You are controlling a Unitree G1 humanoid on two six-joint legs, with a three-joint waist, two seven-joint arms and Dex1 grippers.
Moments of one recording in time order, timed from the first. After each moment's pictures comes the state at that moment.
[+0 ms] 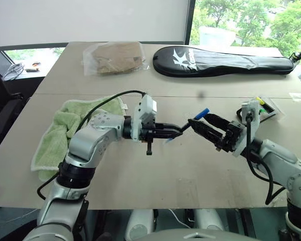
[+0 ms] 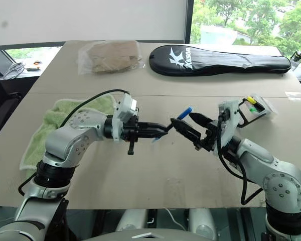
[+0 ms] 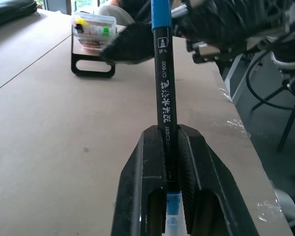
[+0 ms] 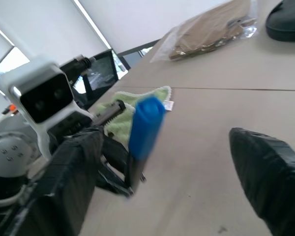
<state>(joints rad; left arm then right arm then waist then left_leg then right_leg) -0.51 0.56 -0.17 -0.26 -0.51 0.64 -1.16 -0.20 -0.43 -0.17 -0.65 1.32 0.95 0.09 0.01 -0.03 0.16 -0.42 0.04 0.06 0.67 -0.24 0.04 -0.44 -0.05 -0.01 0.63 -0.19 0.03</state>
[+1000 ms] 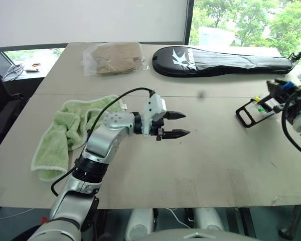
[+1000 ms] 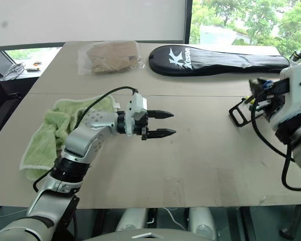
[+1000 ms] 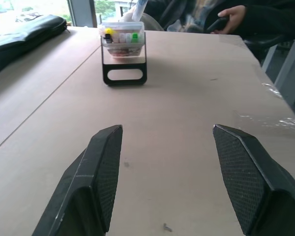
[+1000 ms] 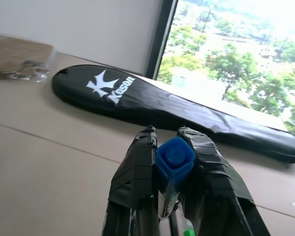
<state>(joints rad) -0.56 0.45 -0.23 -0.07 -0.36 0.37 -1.08 -0.17 -0.97 -0.44 -0.73 1.05 0.83 -0.21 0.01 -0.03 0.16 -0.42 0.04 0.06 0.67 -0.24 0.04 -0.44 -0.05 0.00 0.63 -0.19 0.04</state>
